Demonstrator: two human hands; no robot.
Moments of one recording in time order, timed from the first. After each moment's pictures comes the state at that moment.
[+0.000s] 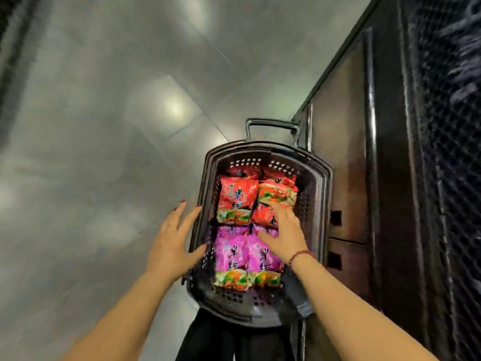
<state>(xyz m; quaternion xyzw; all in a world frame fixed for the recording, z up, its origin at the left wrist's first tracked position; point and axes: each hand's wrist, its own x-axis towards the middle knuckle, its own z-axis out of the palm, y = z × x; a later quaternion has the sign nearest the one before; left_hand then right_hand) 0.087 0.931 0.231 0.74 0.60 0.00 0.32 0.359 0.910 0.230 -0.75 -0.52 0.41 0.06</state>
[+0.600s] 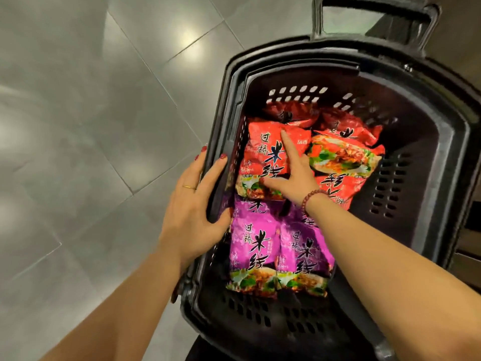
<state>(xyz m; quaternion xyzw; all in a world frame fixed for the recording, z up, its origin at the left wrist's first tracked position) 0.101 0.943 0.087 0.71 0.61 0.13 0.34 0.327 0.984 0.017 -0.71 -0.46 0.52 0.12</state>
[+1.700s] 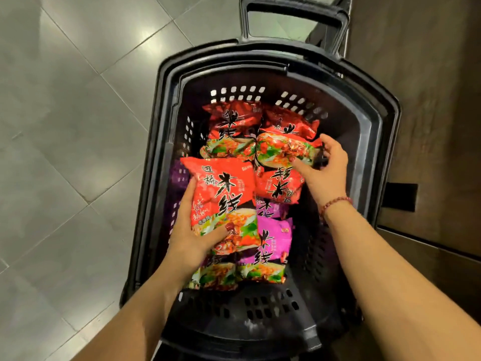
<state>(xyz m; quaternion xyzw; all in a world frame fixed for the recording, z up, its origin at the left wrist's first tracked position) 0.179 0.903 0.099 0.32 0.62 0.25 0.68 0.433 0.953 0.069 -0.82 -0.32 0.36 0.30</state>
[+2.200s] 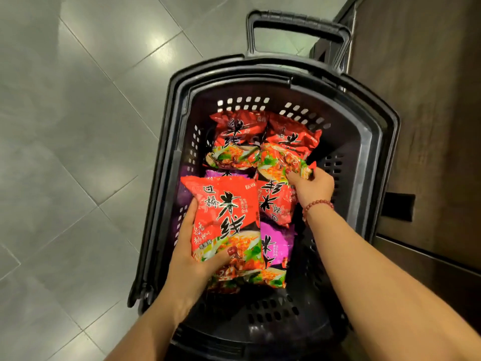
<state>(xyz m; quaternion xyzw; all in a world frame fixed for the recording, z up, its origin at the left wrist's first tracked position) 0.173 0.880 0.130 0.29 0.62 0.25 0.69 0.419 0.958 0.045 -0.86 -0.19 0.40 0.26</state>
